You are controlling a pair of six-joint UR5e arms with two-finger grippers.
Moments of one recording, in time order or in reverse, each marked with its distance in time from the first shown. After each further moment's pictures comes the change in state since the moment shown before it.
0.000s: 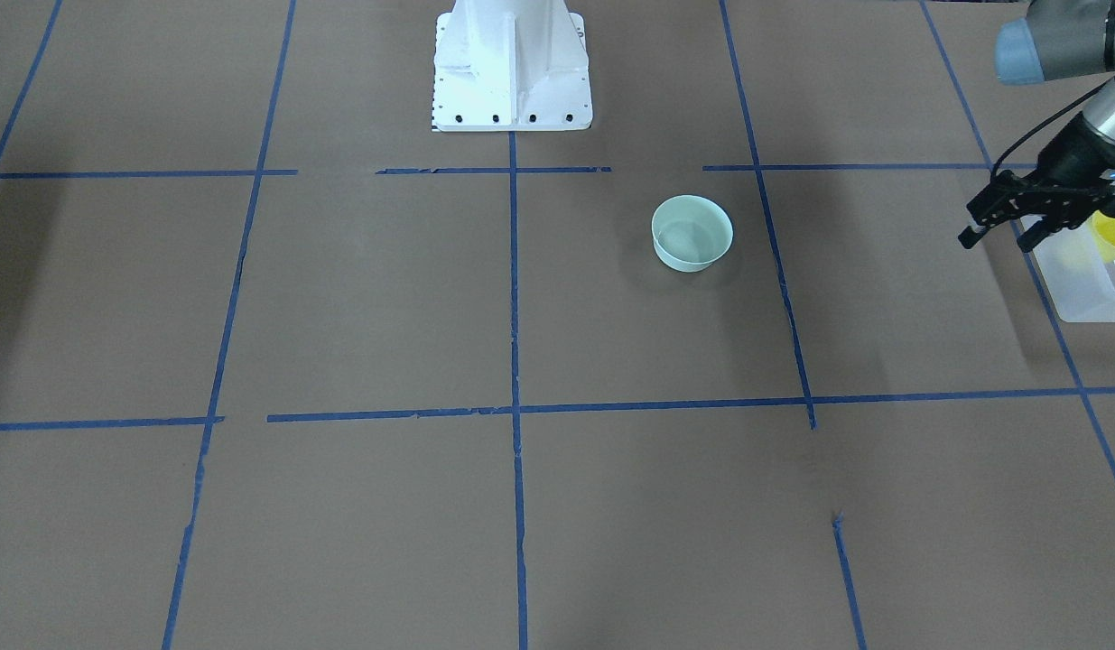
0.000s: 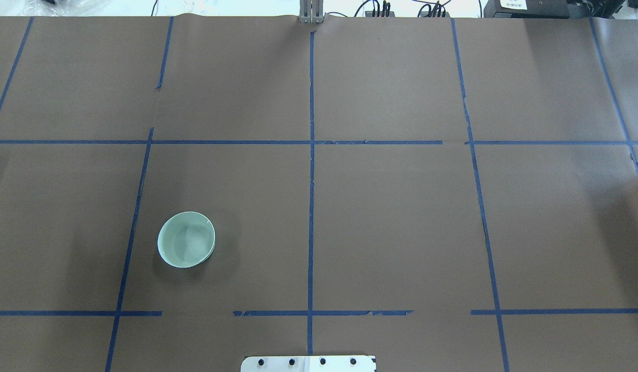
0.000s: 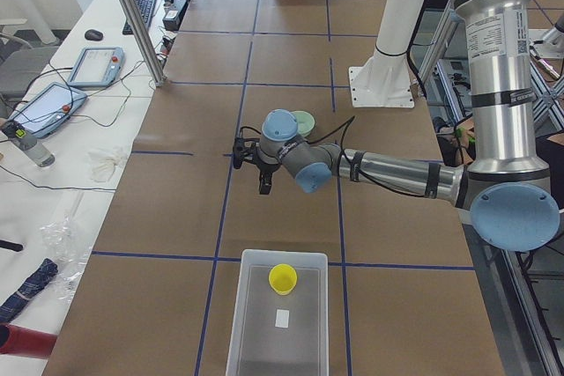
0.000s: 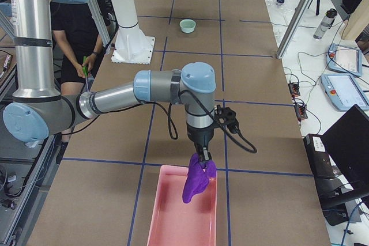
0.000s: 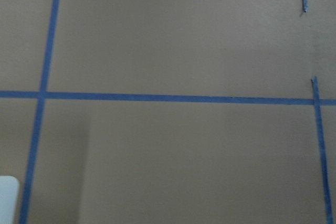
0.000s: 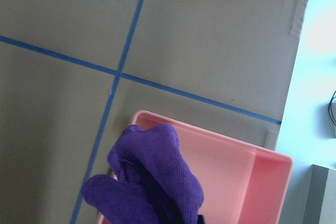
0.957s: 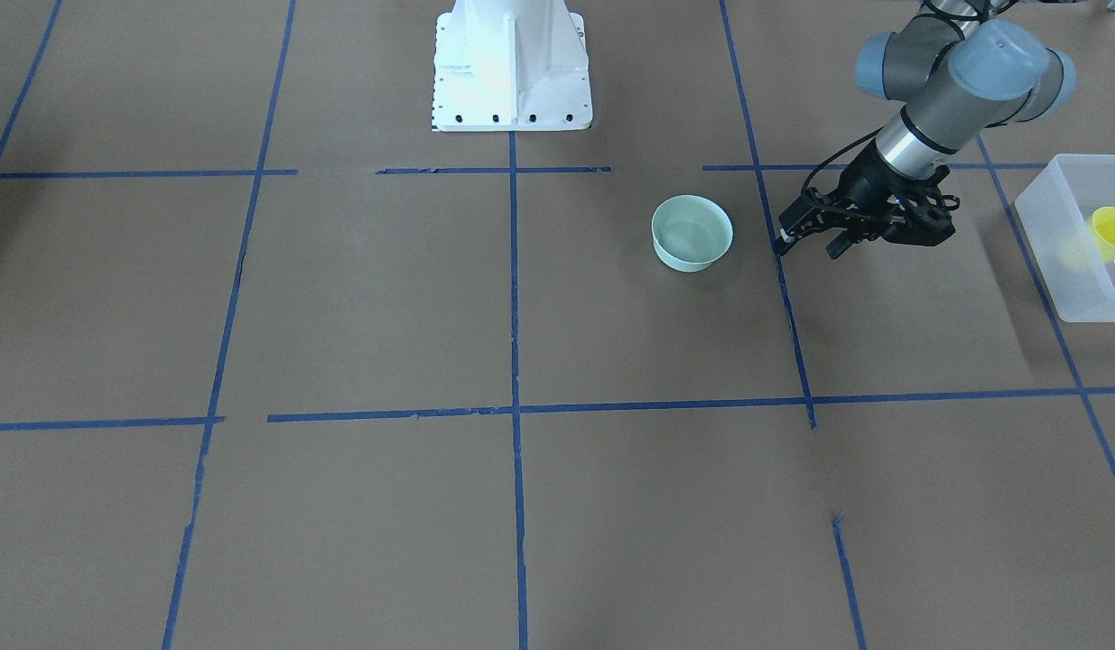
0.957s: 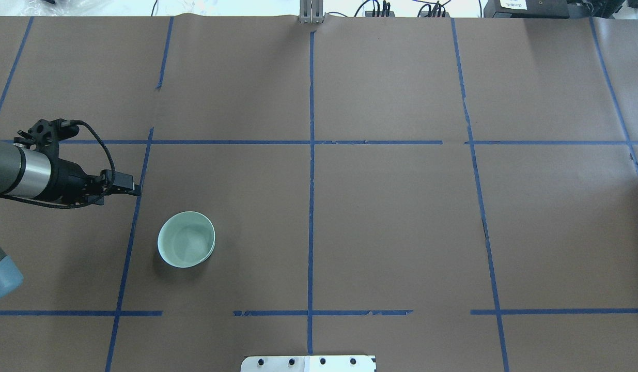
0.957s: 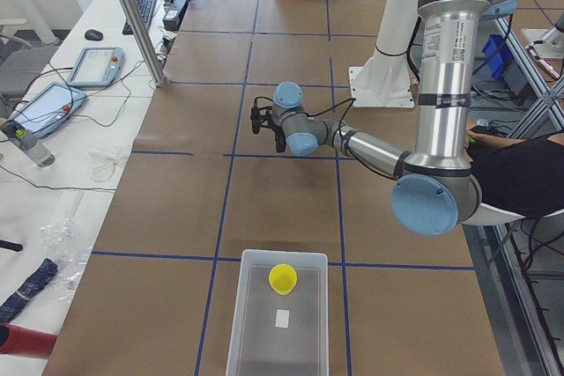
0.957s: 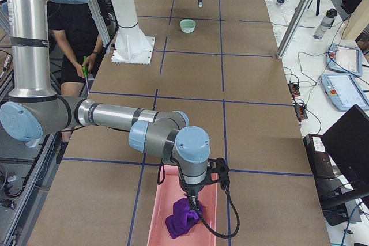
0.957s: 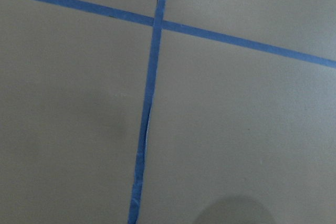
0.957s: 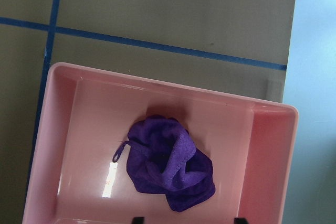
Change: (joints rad) left arm 0.350 -0.173 -0.009 -0.033 0.186 -0.384; right arm 0.016 -0.018 -0.218 0.147 0.146 0.149
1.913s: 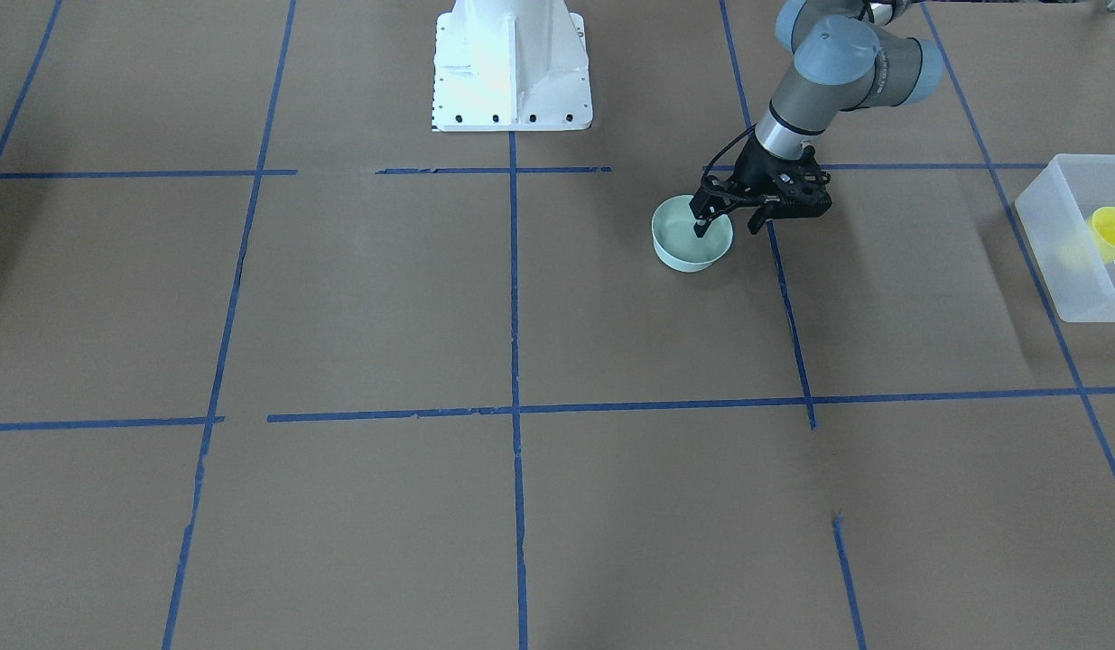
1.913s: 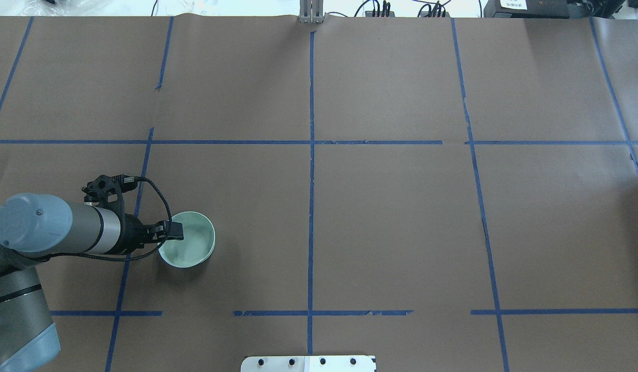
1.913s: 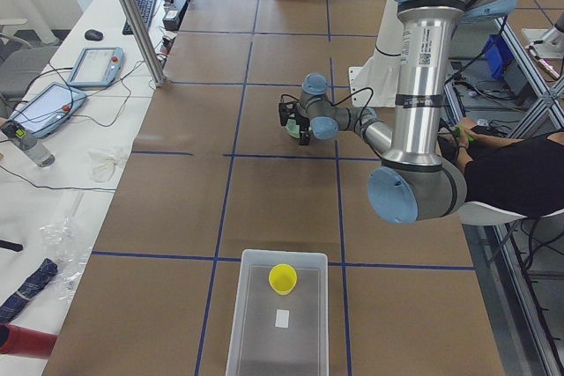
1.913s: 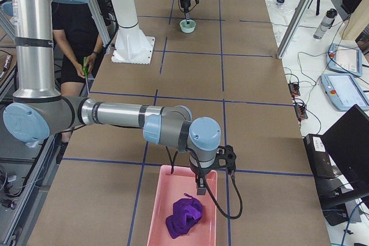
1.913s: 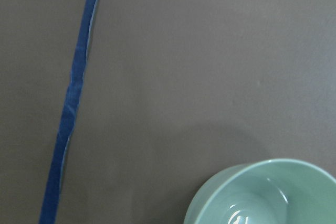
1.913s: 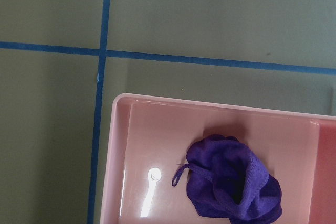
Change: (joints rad) left arm 0.274 -0.038 -0.065 0.181 0.272 -0.137; right arm -0.123 0.008 0.030 0.007 0.058 0.151
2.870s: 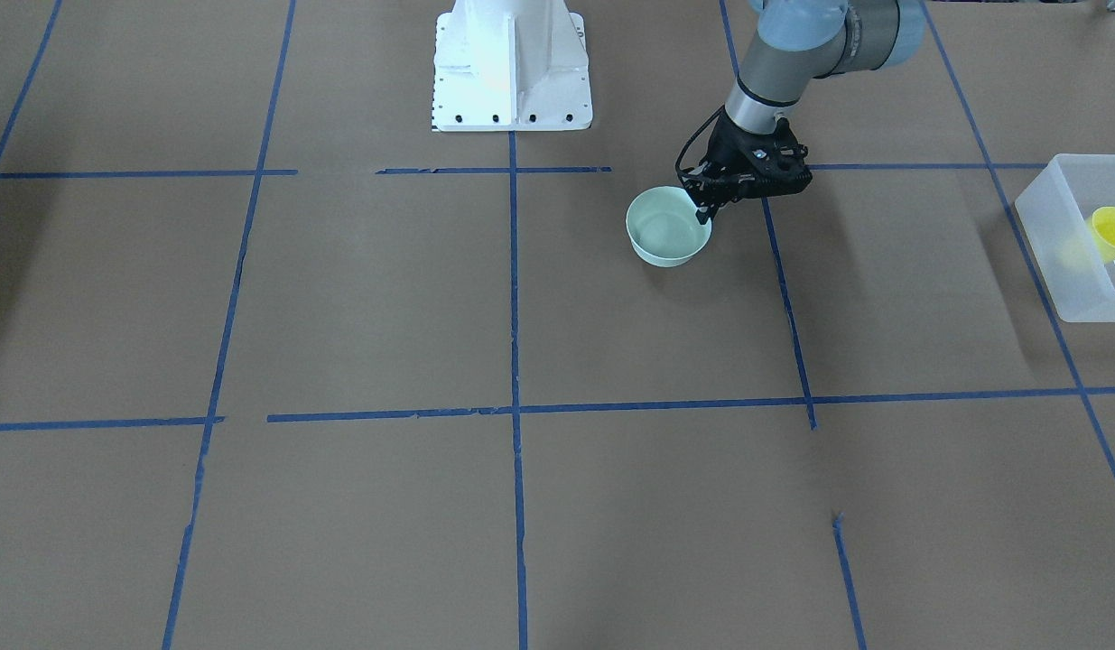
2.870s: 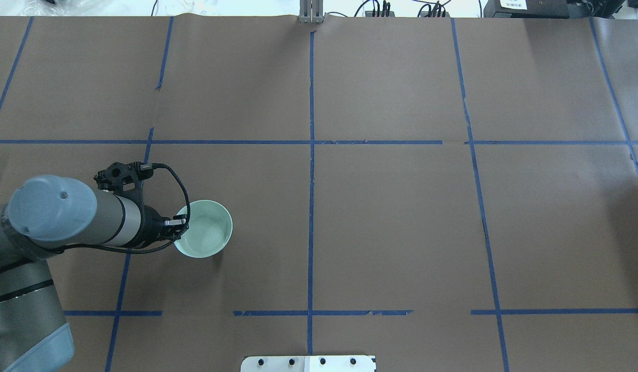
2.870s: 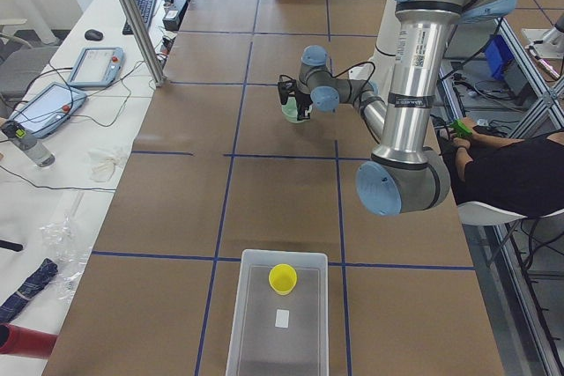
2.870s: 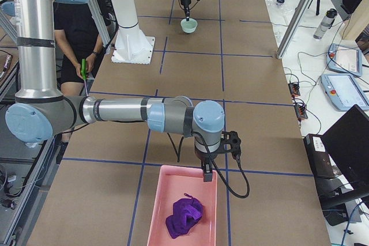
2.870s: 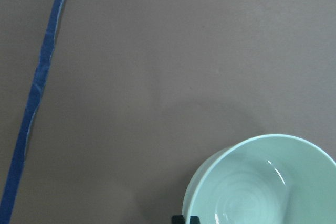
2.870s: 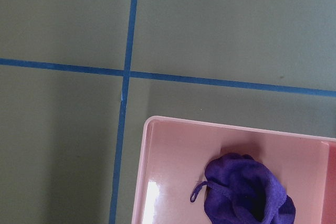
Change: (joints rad) left arm -0.047 -0.105 -0.161 0.327 -0.040 -0.024; right arm -0.030 0.005 0.074 0.002 0.004 0.053
